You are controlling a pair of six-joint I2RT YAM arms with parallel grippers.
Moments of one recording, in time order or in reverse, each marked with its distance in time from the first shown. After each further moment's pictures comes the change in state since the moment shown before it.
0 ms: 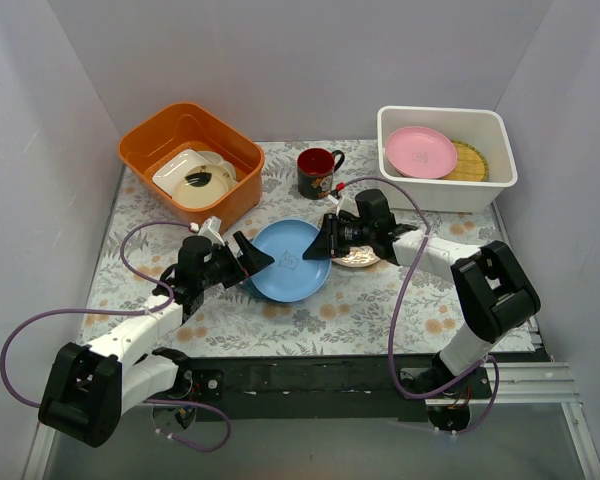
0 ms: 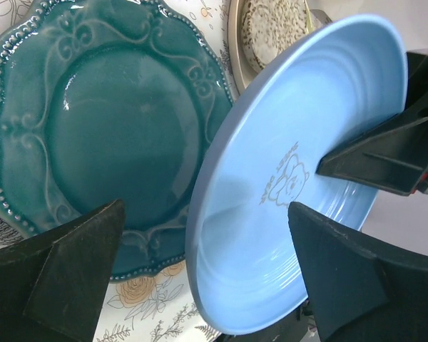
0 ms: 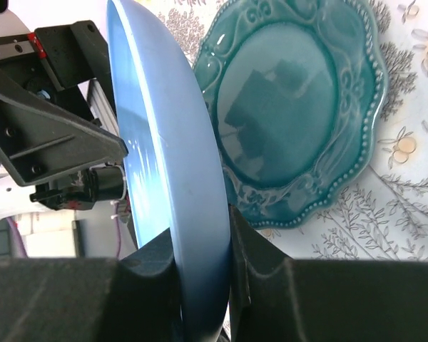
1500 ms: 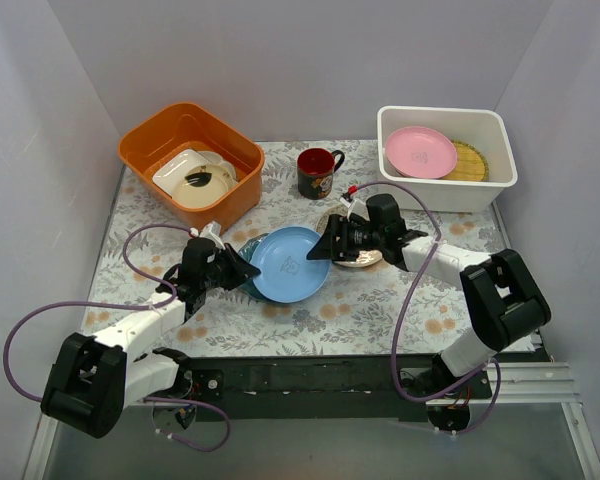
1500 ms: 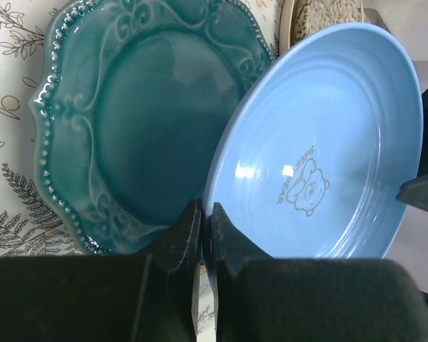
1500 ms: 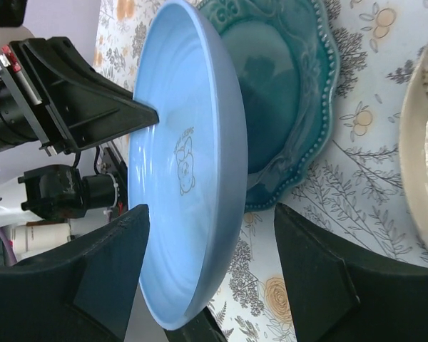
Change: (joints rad) left arm 0.000 0.053 -0.007 -0.038 -0.056 0.001; right arm -0.052 -0.072 -0.066 -0.010 0.040 -0.011
